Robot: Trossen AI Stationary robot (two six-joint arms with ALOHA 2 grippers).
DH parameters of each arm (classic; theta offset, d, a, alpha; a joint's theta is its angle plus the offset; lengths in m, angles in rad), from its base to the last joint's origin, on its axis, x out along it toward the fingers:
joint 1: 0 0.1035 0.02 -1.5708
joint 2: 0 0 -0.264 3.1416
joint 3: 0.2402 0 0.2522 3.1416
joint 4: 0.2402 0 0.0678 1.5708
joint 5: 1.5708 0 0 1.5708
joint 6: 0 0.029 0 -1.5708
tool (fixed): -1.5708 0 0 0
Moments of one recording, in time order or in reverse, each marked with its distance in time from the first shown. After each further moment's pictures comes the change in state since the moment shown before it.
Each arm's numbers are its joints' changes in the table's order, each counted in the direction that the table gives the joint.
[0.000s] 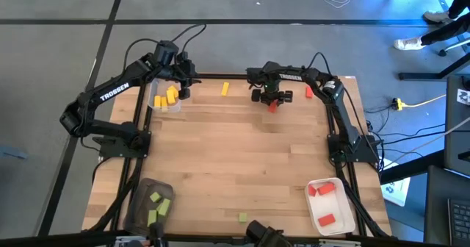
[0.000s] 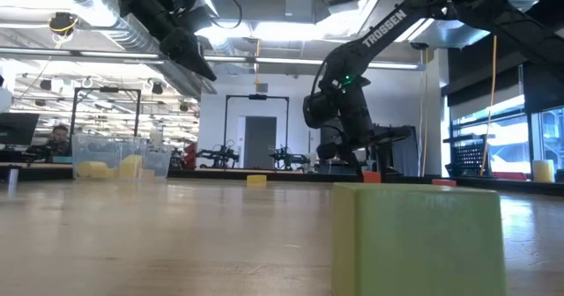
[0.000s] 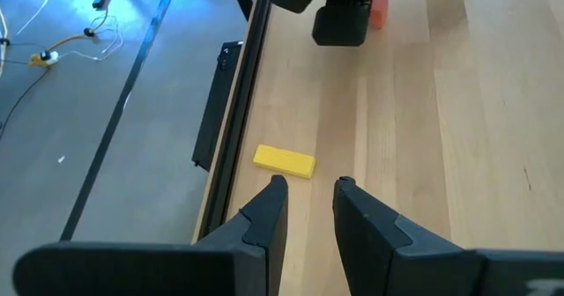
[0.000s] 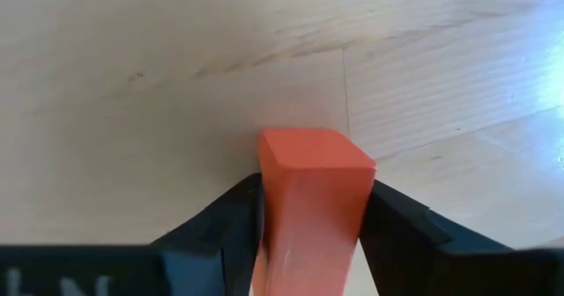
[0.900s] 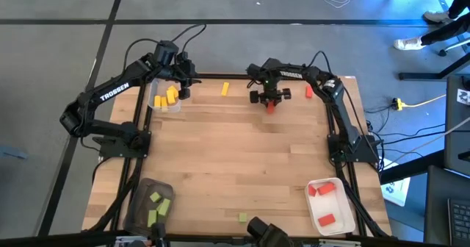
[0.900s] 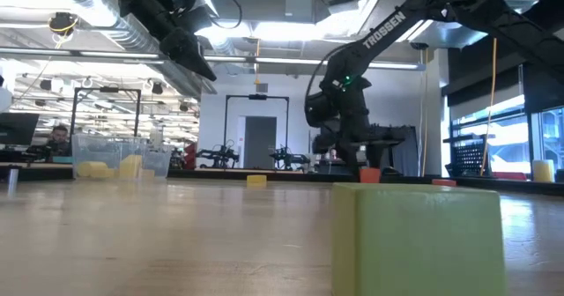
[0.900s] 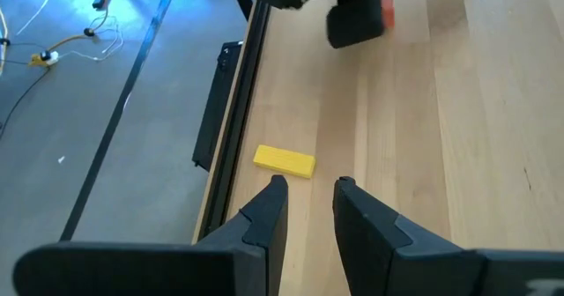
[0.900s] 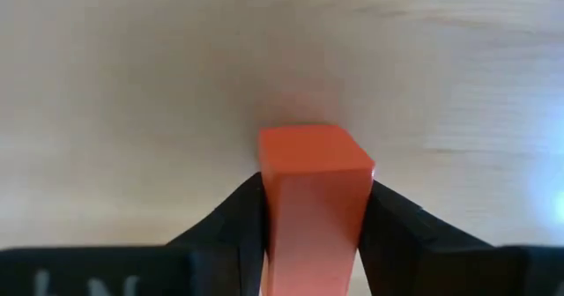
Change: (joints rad) left arm 0.000 0.000 0.000 0.000 0.000 0.001; right arm -0.024 0.004 0.042 0.017 0.199 -0.301
